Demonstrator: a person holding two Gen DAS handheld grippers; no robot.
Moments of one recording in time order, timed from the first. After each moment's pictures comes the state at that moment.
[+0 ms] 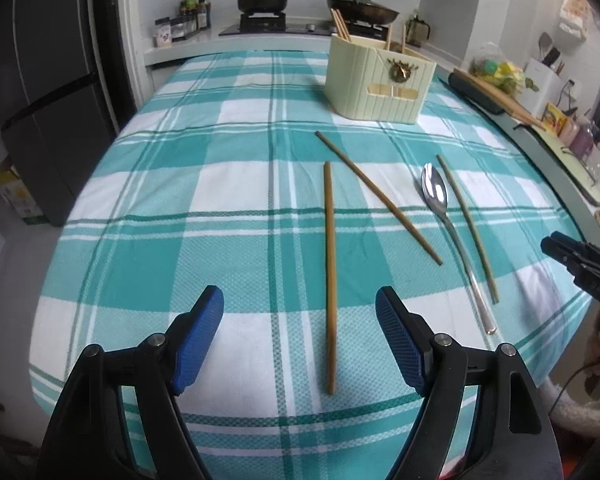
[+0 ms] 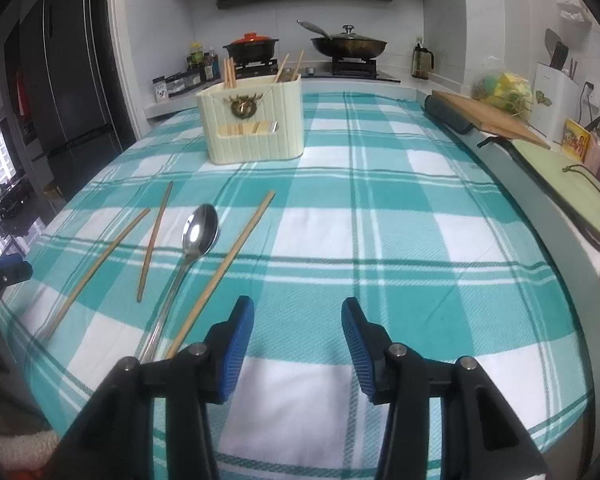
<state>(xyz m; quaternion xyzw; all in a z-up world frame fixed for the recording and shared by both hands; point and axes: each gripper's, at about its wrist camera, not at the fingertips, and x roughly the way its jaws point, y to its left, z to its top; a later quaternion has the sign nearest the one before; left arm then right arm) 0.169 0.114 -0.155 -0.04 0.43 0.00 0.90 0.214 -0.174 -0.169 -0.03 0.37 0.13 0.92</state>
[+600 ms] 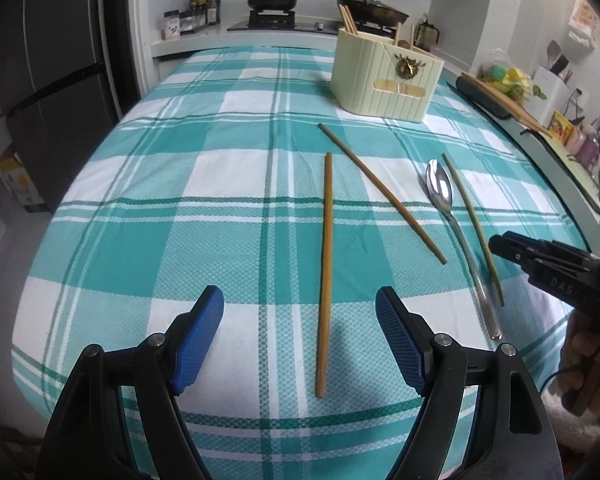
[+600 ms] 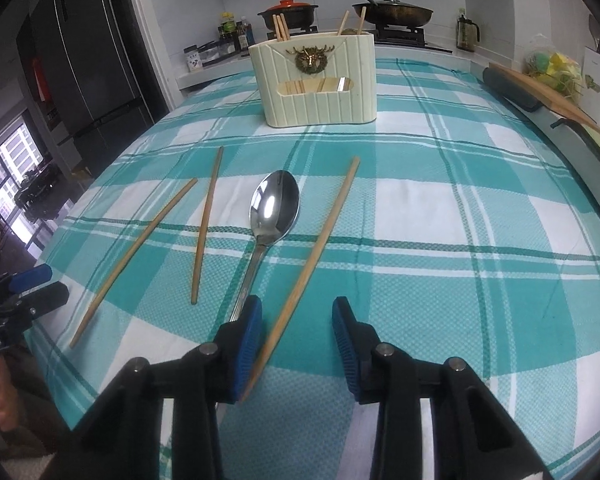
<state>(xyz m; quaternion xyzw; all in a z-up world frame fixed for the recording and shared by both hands) 0.168 0.112 -0.168 -0.06 0.43 0.02 0.90 0.237 -0.104 -0.198 -0.02 0.41 0.19 0.89</state>
